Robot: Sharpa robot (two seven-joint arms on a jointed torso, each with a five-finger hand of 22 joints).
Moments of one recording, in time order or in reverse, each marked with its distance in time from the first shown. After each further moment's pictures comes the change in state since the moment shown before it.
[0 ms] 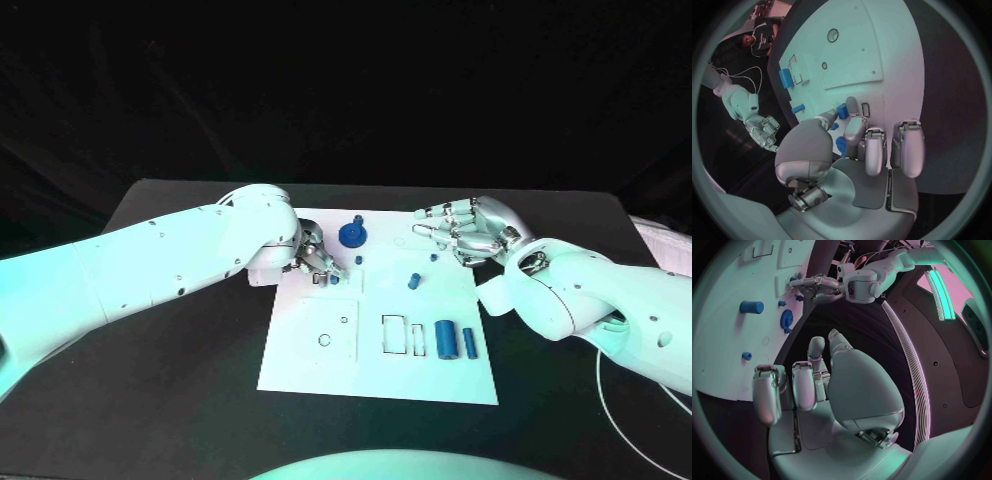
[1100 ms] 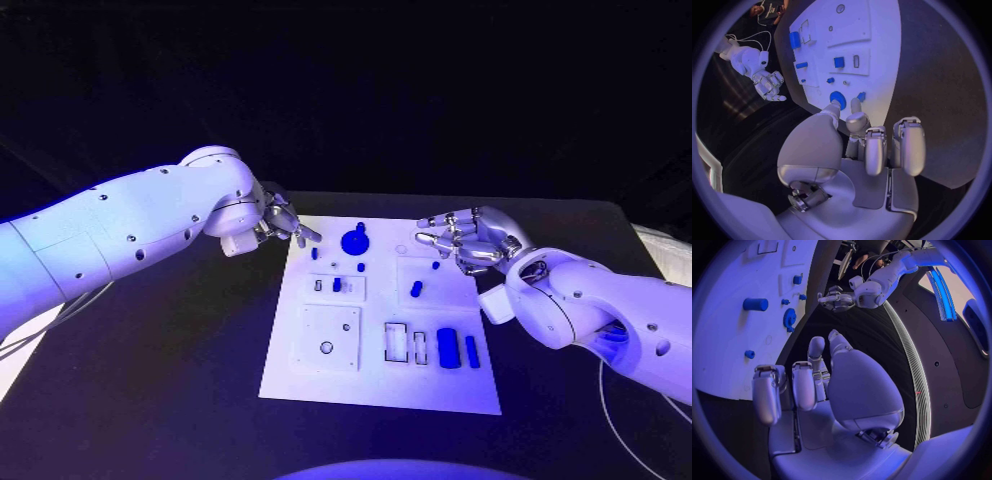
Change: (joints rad) left arm 0.066 -0.078 0.076 -0.062 0.129 -0.079 -0.003; left_hand 0.213 0.009 -0.240 0.015 -0.065 -0.056 0.030 -0.049 -0.065 -0.082 0.021 -0.114 -0.148 0.000 0.000 0.000 0.000 0.000 0.004 0.004 -0.047 0.000; right arm -0.006 0.007 0.000 -0.022 0.000 0.000 0.001; right_hand -0.005 0.005 0.000 0.000 0.000 0.000 0.000 0.000 0.000 0.000 0.000 0.000 -0.001 0.000 0.000 0.000 0.000 0.000 0.000 0.000 0.000 0.000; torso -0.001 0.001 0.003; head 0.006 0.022
